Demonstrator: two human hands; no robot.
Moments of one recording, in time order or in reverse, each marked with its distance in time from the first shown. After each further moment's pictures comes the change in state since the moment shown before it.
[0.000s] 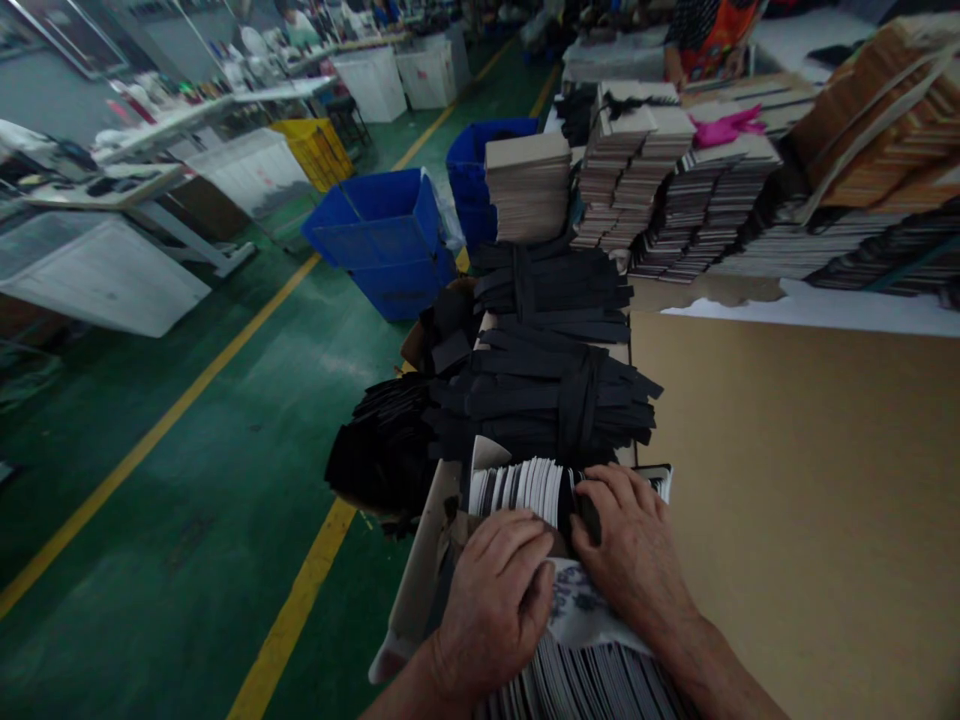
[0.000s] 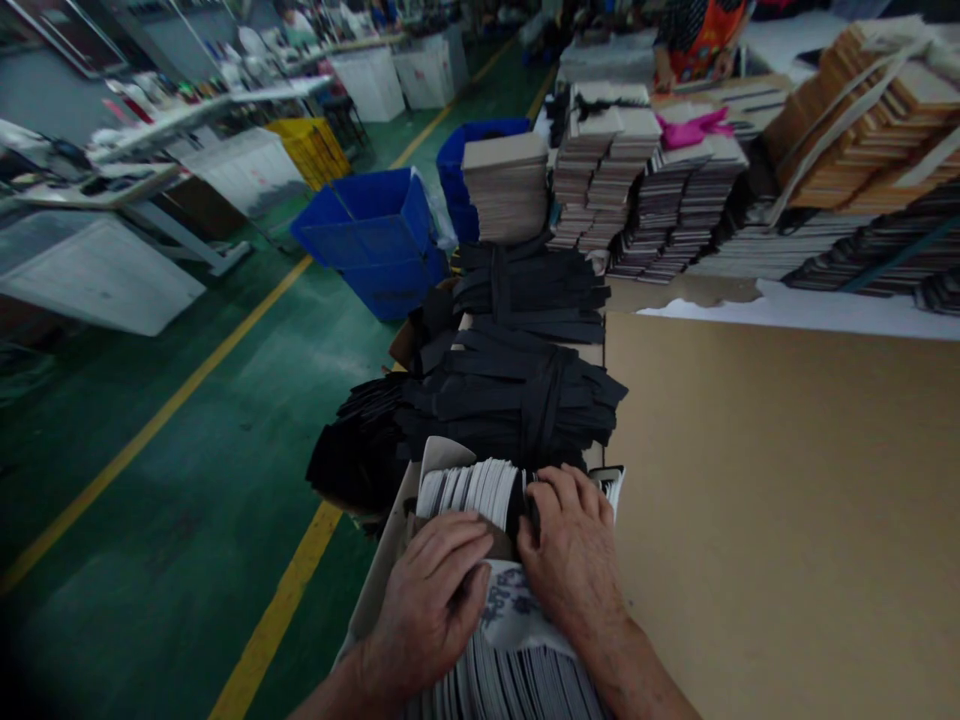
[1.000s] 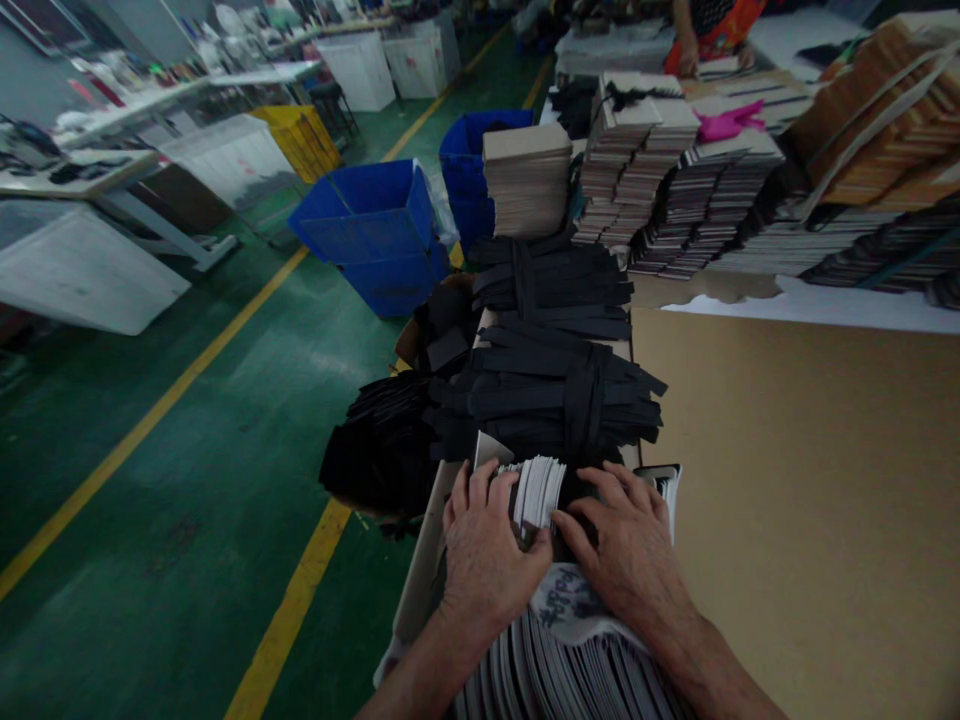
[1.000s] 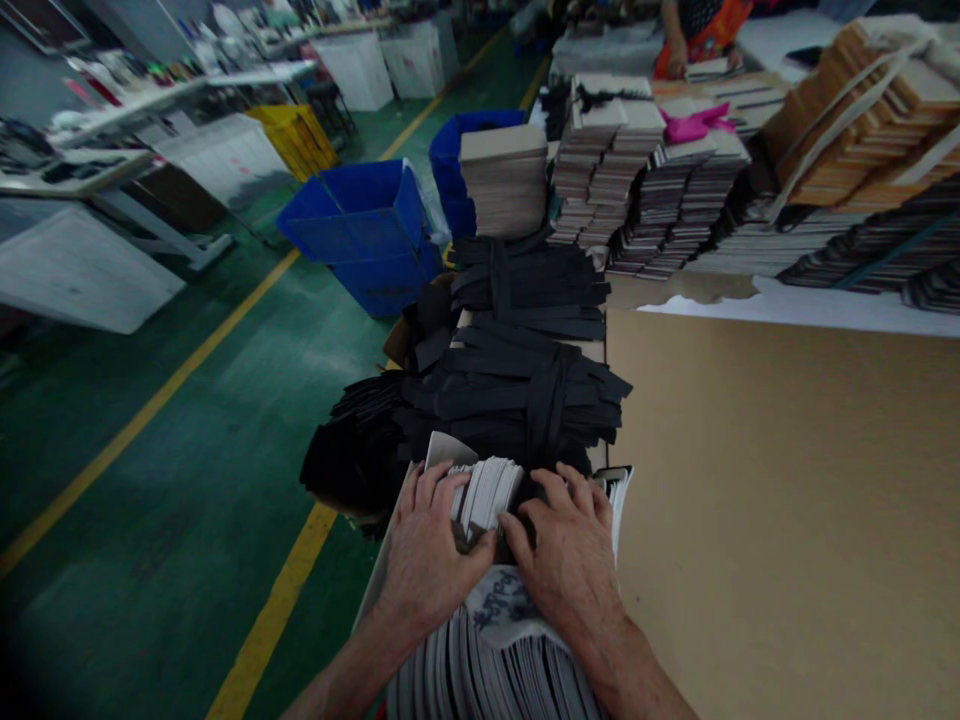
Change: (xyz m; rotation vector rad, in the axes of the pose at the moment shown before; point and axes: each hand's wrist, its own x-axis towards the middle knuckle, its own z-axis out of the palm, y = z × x) left_hand 0.025 -0.021 0.004 0.162 -0.155 -0.609; right_hand 0.006 -0.018 -0.001 0.001 -0.103 0.010
